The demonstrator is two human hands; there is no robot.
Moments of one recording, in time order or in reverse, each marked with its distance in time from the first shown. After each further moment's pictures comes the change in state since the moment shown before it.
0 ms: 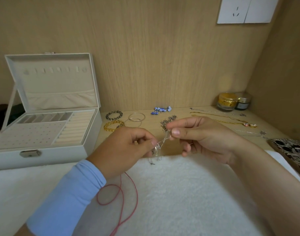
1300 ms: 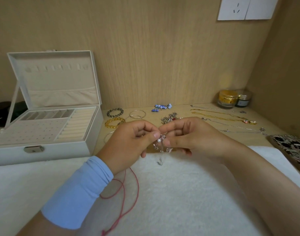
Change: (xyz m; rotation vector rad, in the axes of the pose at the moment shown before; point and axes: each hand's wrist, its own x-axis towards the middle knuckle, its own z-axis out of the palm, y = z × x) left_hand 0.002 -0.001 0.011 -0.191 0.040 0.017; right_hand 0.003 0.012 0.008 -0.363 -0.077 -0.145
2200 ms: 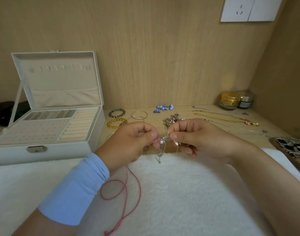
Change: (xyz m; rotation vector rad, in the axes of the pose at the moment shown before) left_hand -0.002 0.010 -0.006 -0.083 -0.029 -0.195; right_hand 0.001 0.005 -0.009 0.028 -0.056 -0.004
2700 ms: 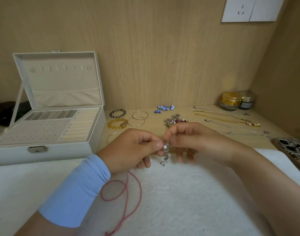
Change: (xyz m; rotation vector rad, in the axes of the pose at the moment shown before) left_hand -0.003 0.000 0.000 0.127 -0.146 -0.045; right_hand -0.004 -0.005 0.006 -0.064 -0.047 0.035
